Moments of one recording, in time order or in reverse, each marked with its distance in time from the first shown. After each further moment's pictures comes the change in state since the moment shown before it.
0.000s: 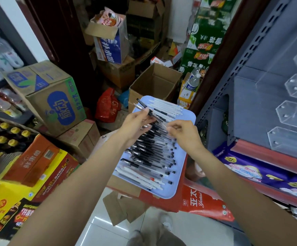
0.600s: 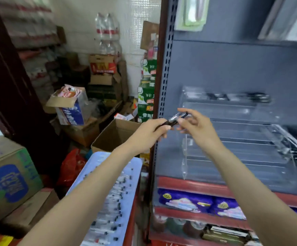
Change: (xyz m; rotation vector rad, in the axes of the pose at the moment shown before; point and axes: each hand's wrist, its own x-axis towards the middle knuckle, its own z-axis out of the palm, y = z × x) left_hand -0.018 0.098 0.242 0.890 -0.441 0.786; right_hand -0.050 -0.010 -0.253 0.397 0.399 -0.255
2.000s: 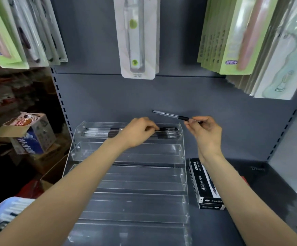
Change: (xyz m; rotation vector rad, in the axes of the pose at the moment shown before) left_hand 0.282 0.100 0.175 0.538 0.013 0.010; right_hand 0.122 0.062 -0.324 0.474 0.455 -0.037
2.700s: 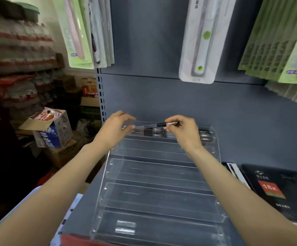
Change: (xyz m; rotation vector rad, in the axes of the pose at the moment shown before) left_hand -0.095 -0.099 -0.072 0.078 0.307 -0.157; right_hand -0.038 0.033 0.114 -0.585 -0.377 -0.144
